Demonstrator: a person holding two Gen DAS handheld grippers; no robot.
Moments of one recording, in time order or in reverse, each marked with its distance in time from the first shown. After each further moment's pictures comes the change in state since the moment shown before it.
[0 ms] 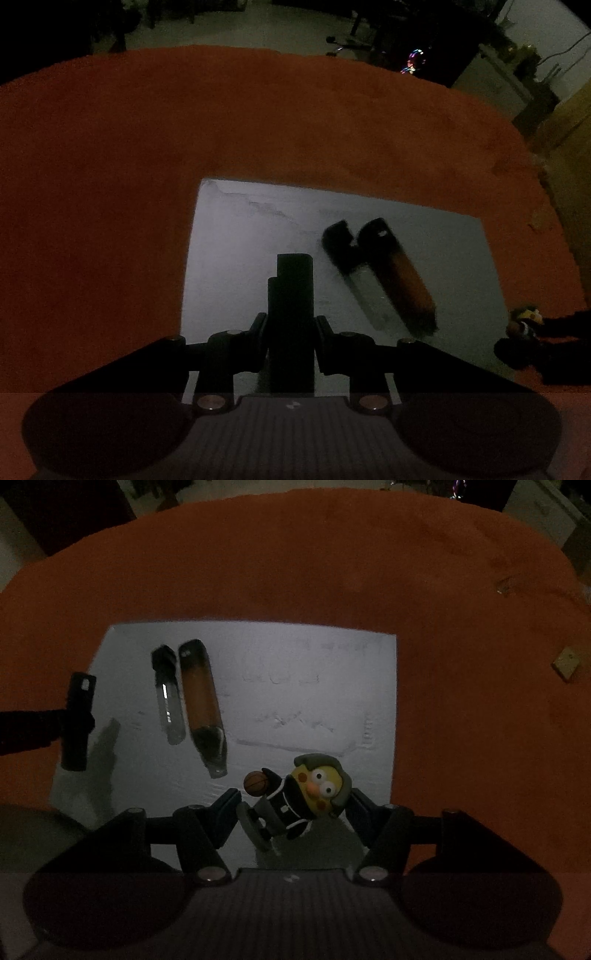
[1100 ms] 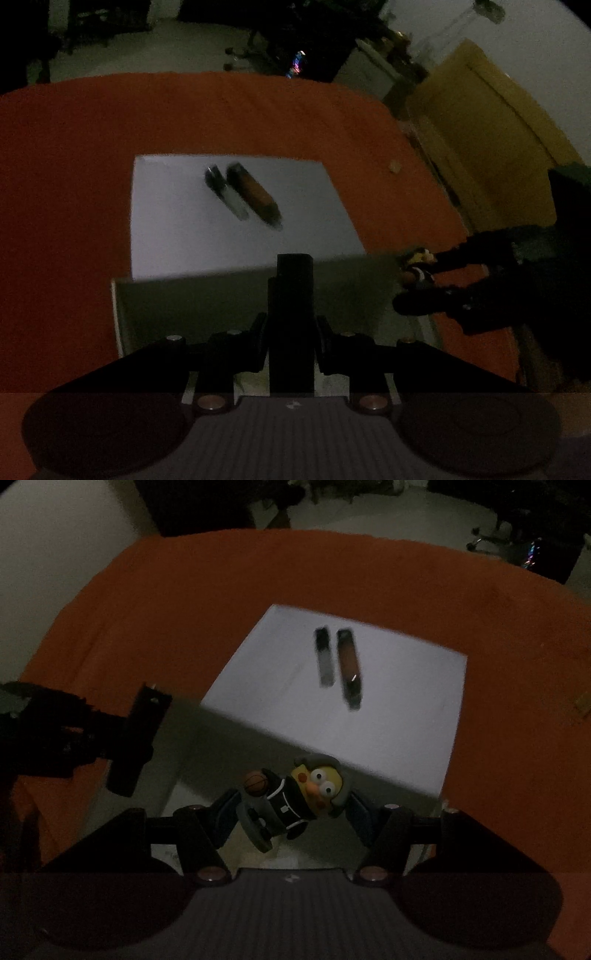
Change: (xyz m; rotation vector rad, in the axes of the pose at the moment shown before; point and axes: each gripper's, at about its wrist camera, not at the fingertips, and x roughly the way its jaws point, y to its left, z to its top) left arm -0.164 -0.026 -0.131 0.183 -0.016 -0.272; right arm -0.128 0.074 -0.115 -0.249 -0.071 0.184
